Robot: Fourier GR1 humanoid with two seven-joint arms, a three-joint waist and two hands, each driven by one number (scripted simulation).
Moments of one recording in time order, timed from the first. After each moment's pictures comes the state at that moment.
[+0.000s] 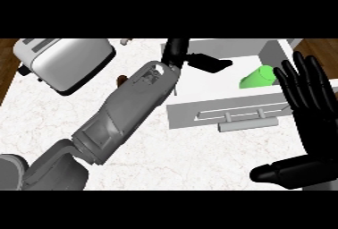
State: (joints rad) left arm -1.31 0.00 -0.58 -0.40 0.60 0.48 -0.33; right arm -0.16 -0.09 -0.06 -2.01 -0.19 0.19 0.13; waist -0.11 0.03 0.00
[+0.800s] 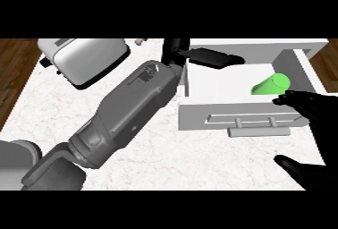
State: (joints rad) left arm -1.26 0.01 -0.48 -0.57 0.77 0.42 -0.46; right arm -0.09 -0.13 -0.12 -2.06 -0.34 0.27 0.16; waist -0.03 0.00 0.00
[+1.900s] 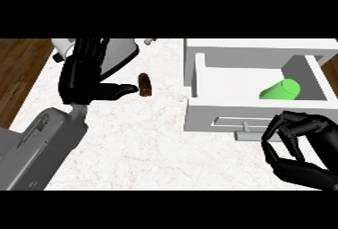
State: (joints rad) left arm -0.59 0.42 -0.37 -1.31 0.82 0.38 -0.31; right arm -0.05 -0.27 -0.03 -2.01 0.05 0.38 0.12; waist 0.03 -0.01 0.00
